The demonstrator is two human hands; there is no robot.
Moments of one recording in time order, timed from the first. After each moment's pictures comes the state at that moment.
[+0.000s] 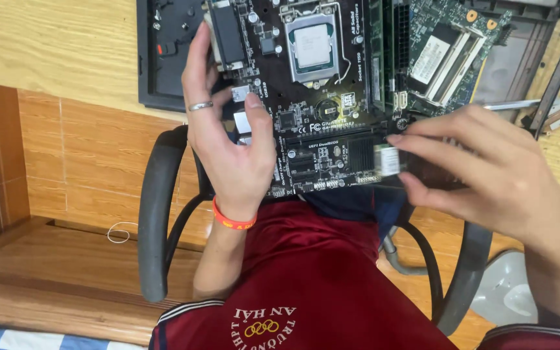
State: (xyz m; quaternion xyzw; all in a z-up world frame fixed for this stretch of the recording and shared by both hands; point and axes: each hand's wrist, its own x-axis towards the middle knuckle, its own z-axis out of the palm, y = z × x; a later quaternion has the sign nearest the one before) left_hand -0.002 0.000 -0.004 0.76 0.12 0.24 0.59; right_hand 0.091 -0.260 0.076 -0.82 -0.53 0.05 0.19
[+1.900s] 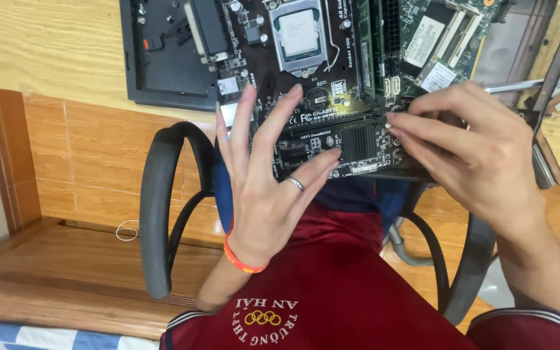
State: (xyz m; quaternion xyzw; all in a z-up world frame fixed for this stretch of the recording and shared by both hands) left_hand -0.039 -0.029 0.027 0.91 -0.03 0.14 0.39; right_hand 0.077 -0.242 0.071 -0.89 -0.39 0.00 0.24
